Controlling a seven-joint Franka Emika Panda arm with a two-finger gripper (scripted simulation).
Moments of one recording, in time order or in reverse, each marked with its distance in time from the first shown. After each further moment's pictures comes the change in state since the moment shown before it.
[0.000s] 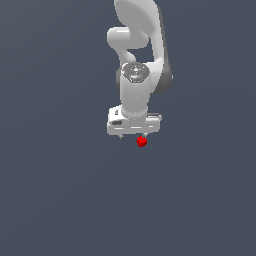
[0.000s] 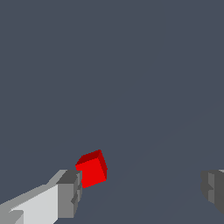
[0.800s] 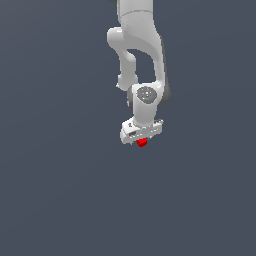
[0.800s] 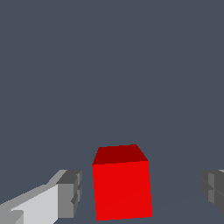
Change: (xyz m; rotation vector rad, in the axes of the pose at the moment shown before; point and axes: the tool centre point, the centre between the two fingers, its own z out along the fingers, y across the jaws) arm -0.041 -0.045 0.104 -0.003 0.005 -0.264
